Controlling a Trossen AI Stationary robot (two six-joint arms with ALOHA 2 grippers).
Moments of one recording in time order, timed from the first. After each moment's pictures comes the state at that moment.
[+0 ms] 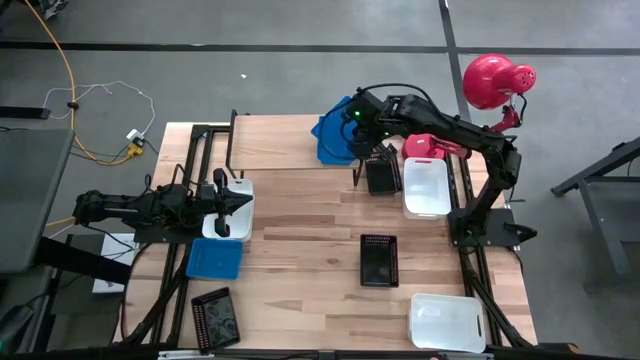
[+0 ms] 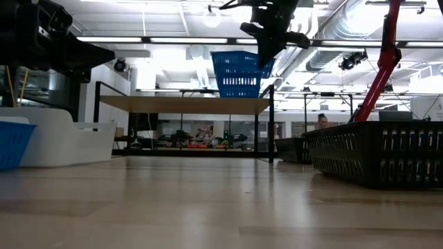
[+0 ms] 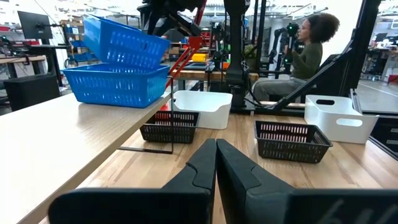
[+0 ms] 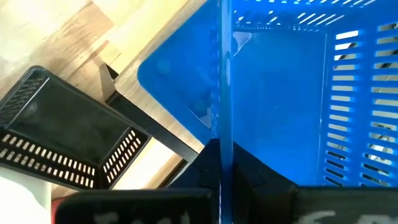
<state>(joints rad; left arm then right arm) 0.07 0.03 0.01 0.04 -0.22 -0.01 -0.39 1.73 1.80 -1.13 0.15 -1.29</state>
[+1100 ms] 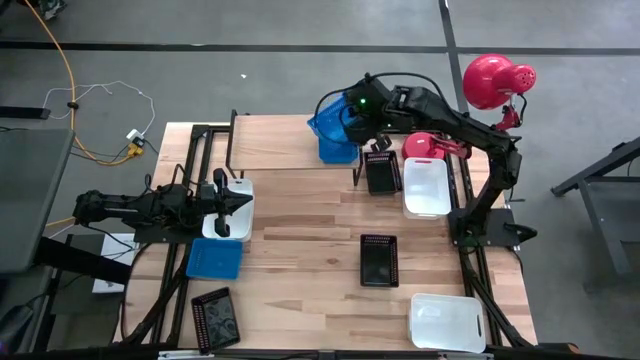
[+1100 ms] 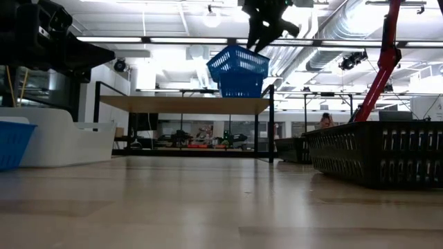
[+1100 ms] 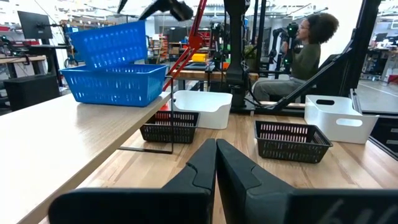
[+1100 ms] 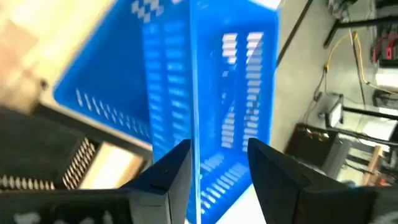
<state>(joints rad) 0.07 0.03 0.01 0.04 -0.22 -0.01 -0.39 1.73 1.93 -1.08 0.21 -1.19</state>
